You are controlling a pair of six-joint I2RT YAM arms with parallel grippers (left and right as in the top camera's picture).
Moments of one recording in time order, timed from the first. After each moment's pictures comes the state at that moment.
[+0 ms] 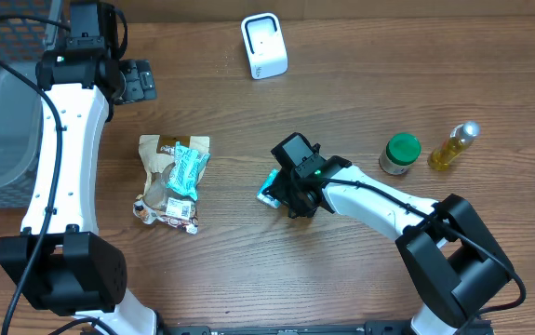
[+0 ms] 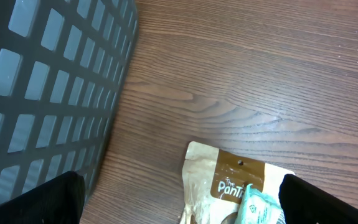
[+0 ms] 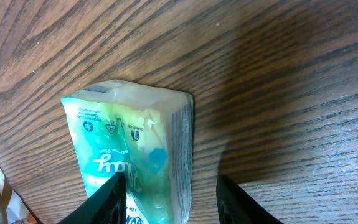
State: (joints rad) left arm 0.03 1.81 1.79 -1.05 -0.23 -0.18; right arm 0.66 1.83 1.06 -0.47 -0.12 1.22
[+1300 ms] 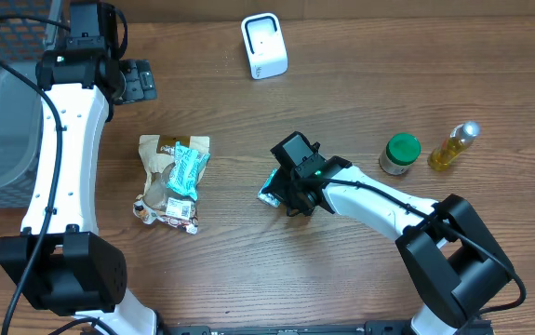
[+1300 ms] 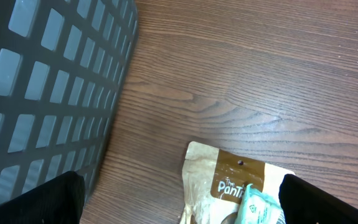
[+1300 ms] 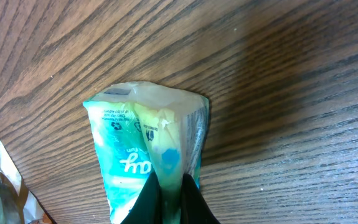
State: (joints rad) left arm 0.03 1.81 1.79 -1.05 -0.23 -0.18; right arm 0.66 1.83 1.06 -0.44 -0.12 1.24
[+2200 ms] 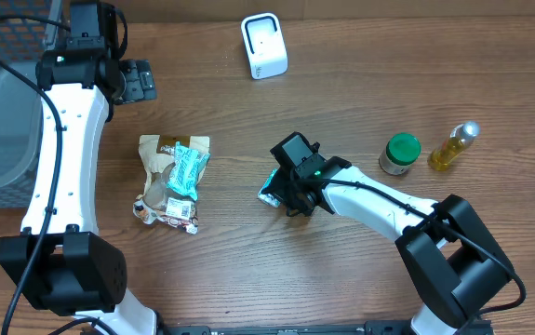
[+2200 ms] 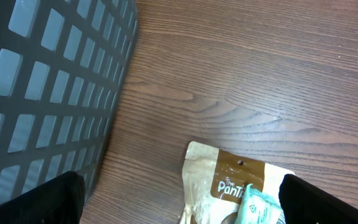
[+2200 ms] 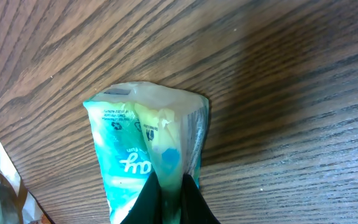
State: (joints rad) left arm 0.03 1.81 1.79 -1.05 -0.23 -0.18; right arm 0.66 1.83 1.06 -0.44 -0.11 1.24
